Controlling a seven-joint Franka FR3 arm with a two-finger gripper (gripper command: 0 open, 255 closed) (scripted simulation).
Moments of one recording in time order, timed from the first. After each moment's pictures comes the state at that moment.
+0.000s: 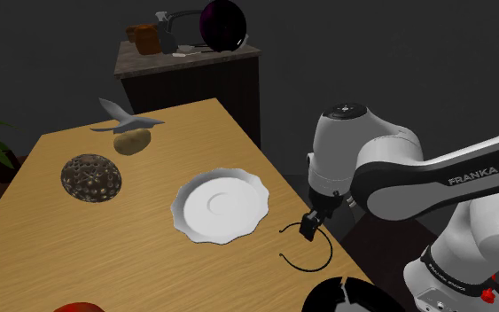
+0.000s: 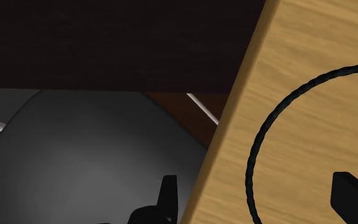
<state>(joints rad) 0.23 -0.58 0.44 -2.81 0.30 2.25 0.34</state>
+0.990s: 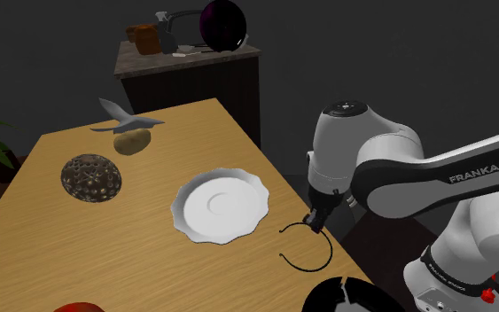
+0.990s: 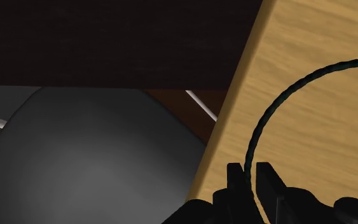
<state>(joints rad) 0.22 -0.59 0.44 -2.80 0.30 2.24 0.34</state>
